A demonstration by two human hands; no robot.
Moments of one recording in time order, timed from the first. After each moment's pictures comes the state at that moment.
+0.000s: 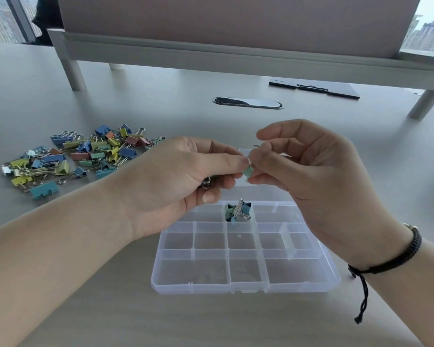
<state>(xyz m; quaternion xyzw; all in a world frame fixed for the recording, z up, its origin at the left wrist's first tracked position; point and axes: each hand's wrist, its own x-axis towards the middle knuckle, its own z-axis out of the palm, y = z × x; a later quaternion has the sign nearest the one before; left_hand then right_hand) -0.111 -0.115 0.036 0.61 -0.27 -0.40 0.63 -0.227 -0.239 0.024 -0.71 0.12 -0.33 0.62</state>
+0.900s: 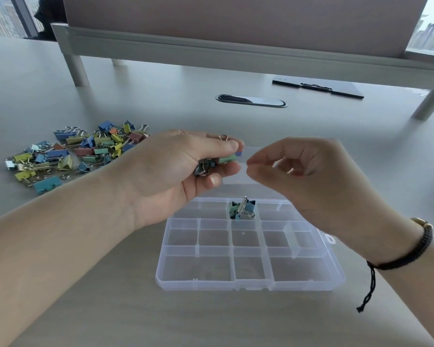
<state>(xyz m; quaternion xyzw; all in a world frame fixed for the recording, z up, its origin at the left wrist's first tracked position) -0.106 -0.113 0.041 0.58 -0.19 -0.41 0.67 -0.231 -0.250 0.022 -0.87 0.16 -0.25 0.39</state>
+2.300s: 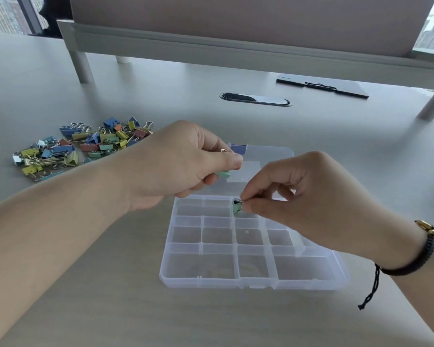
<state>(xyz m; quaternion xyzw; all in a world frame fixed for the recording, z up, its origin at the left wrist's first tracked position) -0.085 -0.109 0.031 0.75 -0.38 -0.28 0.46 -0.237 -0.239 0.024 -0.93 0.09 -0.14 0.32</state>
